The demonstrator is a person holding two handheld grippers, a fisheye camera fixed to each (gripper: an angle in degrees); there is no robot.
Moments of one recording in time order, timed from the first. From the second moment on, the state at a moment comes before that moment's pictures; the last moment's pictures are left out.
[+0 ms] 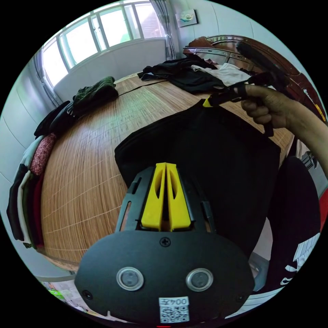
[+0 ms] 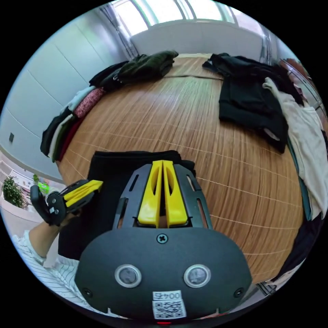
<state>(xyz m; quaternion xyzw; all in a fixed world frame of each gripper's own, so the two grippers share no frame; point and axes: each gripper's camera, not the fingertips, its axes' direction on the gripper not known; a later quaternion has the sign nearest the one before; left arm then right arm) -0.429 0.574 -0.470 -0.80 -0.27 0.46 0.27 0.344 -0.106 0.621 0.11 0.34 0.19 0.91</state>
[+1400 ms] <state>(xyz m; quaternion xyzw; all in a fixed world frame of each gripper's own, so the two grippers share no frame) -0.338 0.404 -0.257 -0.82 -0.42 -0.09 0.38 0.318 0.240 0.526 0.33 -0.05 0.32 0.89</state>
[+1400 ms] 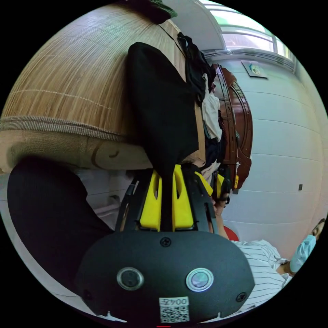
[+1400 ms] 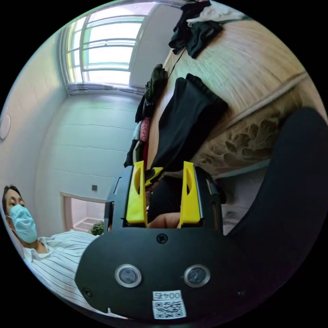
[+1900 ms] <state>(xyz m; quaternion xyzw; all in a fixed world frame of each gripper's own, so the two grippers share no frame) -0.281 0.407 -0.139 -0.82 -0.38 -0.13 0.41 0.393 0.232 0.550 0.37 -0.23 0.37 0.82</state>
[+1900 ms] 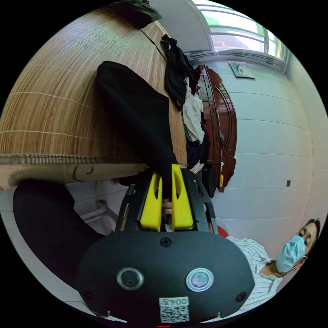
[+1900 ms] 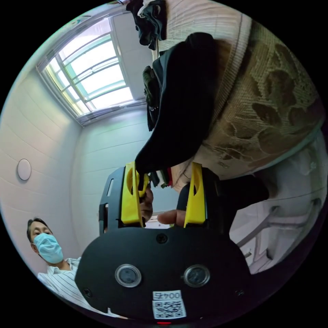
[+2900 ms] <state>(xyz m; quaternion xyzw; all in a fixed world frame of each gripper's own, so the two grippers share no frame) -0.183 0.410 -0.131 -0.81 -0.39 -0.16 0.42 0.410 0.147 0.574 0.45 -0.25 0.39 0.77</state>
